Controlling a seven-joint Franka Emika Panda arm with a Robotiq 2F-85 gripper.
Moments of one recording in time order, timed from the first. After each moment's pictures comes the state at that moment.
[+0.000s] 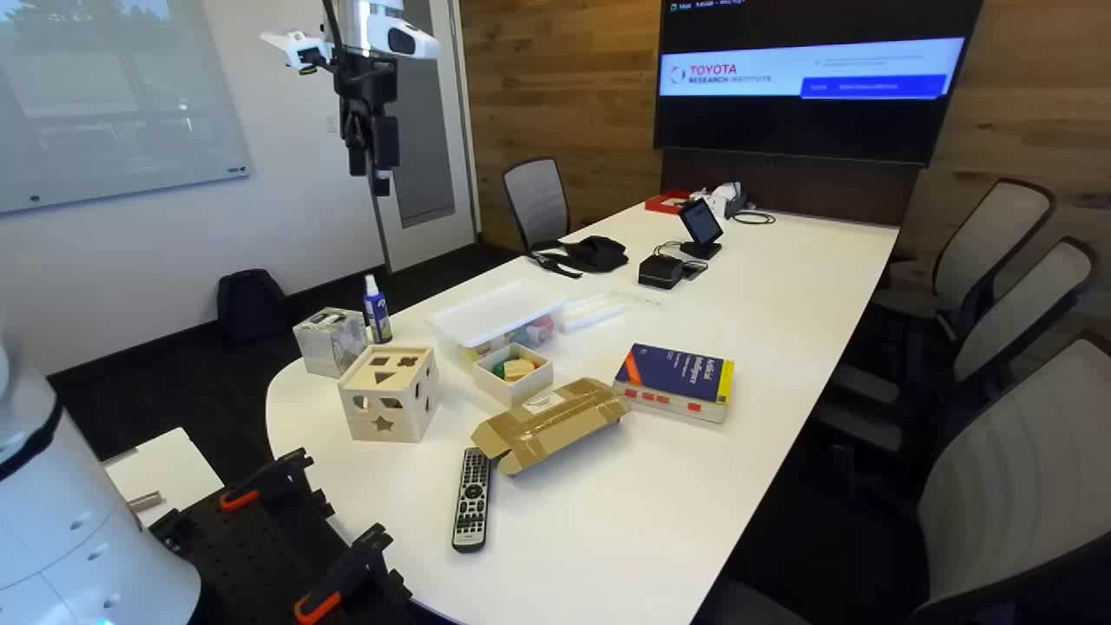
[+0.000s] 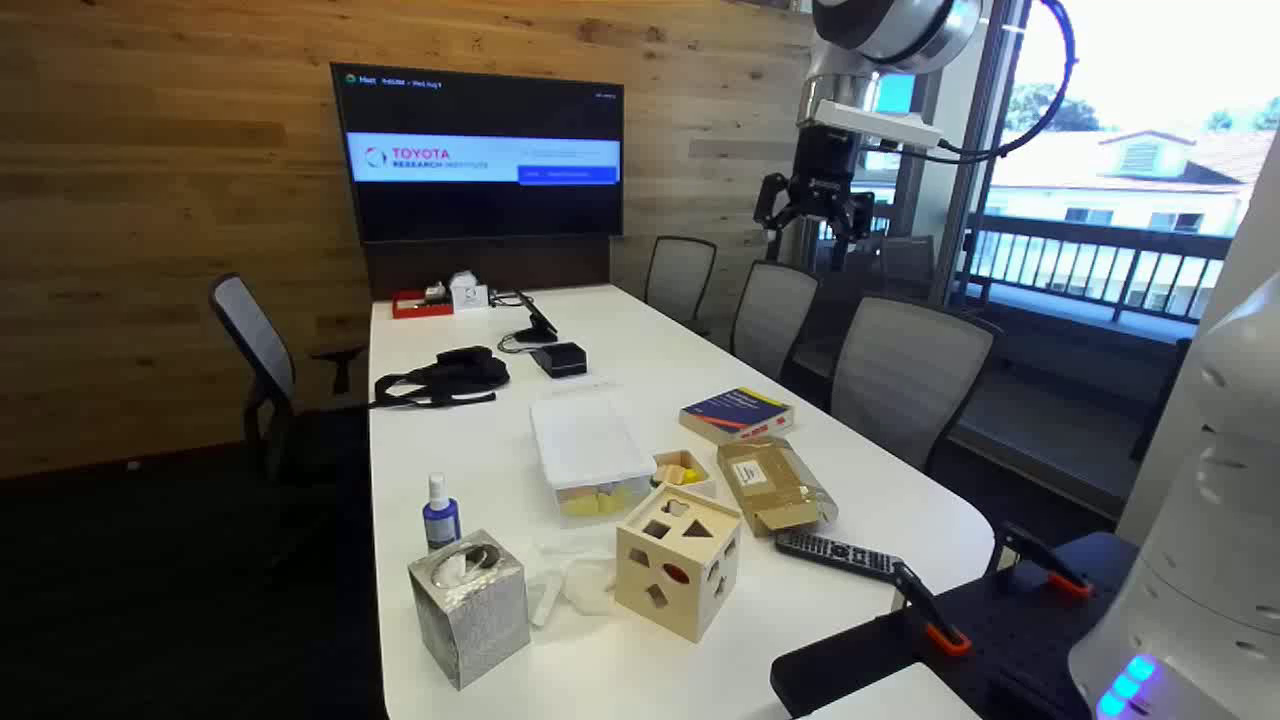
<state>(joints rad) 0.06 -0.35 0.09 -2.28 0.23 1.88 0.28</state>
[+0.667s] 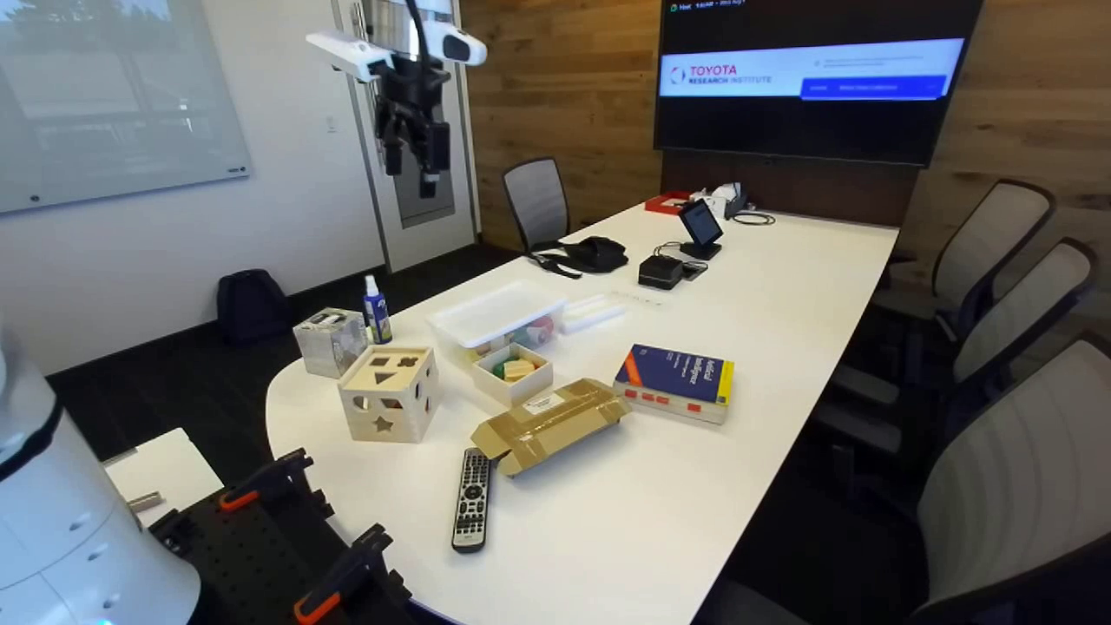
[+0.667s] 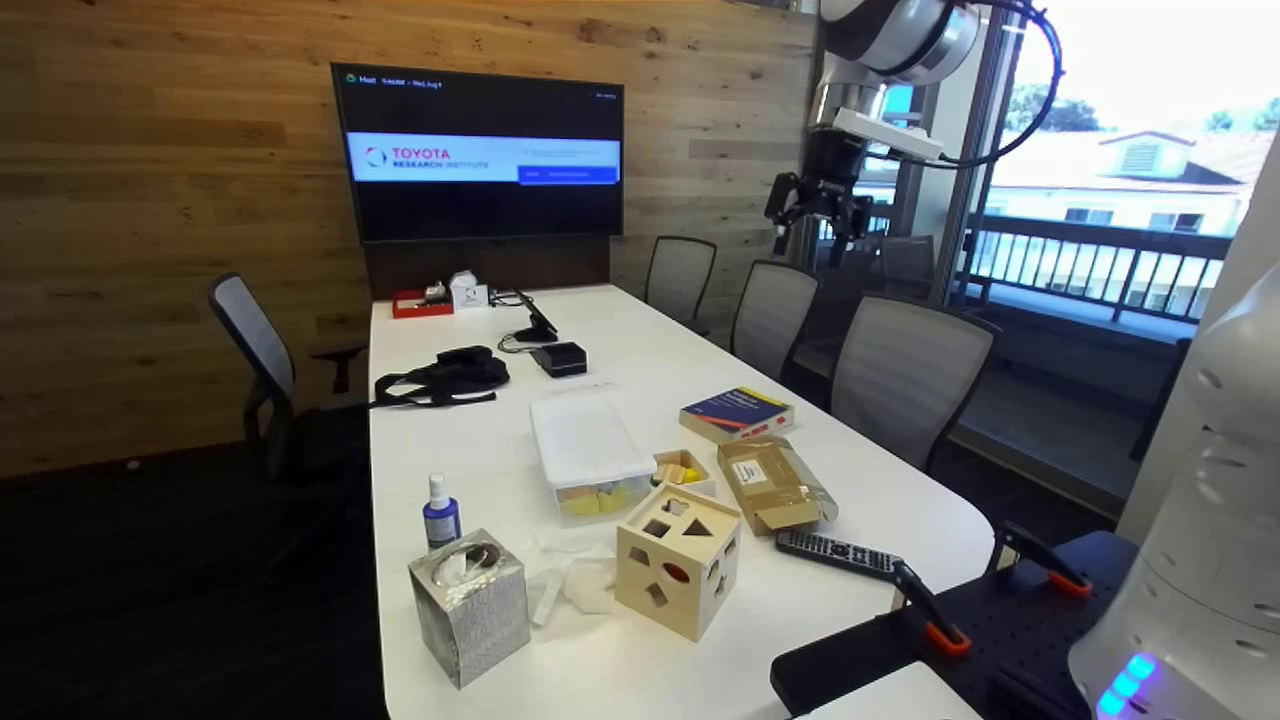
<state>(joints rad) 0.04 -0.26 0.00 -2.22 0.24 1.92 0.06</state>
